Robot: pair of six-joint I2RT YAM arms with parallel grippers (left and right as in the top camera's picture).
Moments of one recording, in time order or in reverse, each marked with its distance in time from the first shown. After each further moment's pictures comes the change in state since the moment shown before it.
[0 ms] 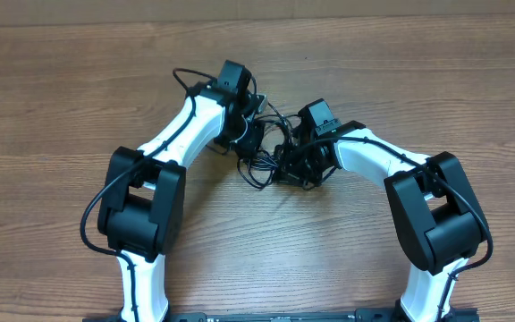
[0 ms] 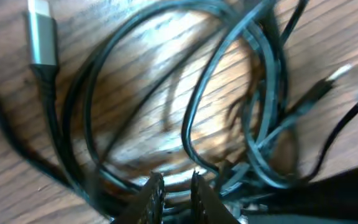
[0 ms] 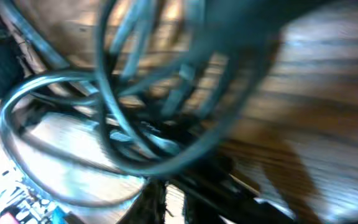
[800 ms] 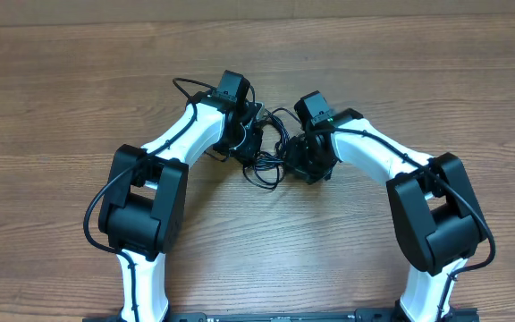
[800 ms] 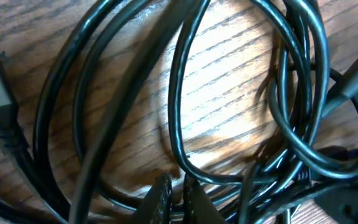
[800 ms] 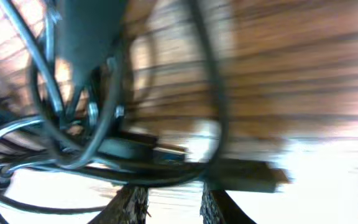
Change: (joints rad) left arm 0.000 0.008 -0.066 0.063 -0.006 -0.025; right arm 0.018 0.000 0.126 -0.229 0.308 0.058
